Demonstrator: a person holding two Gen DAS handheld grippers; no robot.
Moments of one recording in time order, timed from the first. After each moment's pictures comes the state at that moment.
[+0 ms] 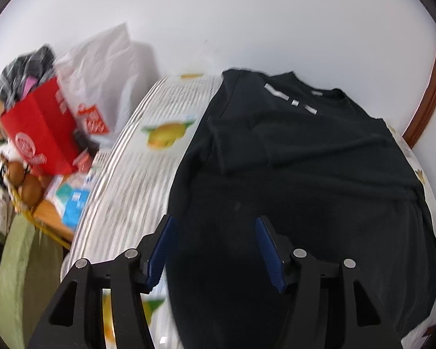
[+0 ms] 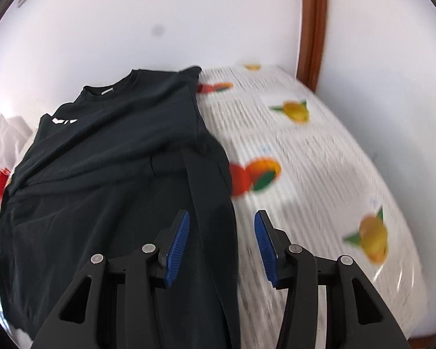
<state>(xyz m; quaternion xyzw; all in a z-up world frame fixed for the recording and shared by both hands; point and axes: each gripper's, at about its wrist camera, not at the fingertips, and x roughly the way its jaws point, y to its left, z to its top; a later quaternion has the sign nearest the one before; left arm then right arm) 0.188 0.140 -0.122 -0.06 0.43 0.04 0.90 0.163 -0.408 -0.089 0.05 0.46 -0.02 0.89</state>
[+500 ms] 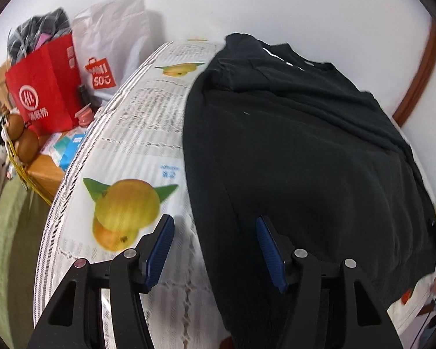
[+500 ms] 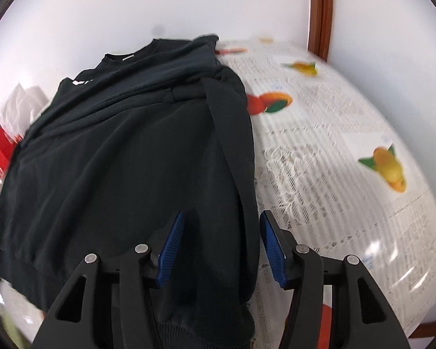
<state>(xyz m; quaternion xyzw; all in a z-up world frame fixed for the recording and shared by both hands) 0.108 0.146 -0.168 -0.07 0.45 0.02 0.89 0.102 -0.381 -0.131 0.01 0.45 0.01 0.89</state>
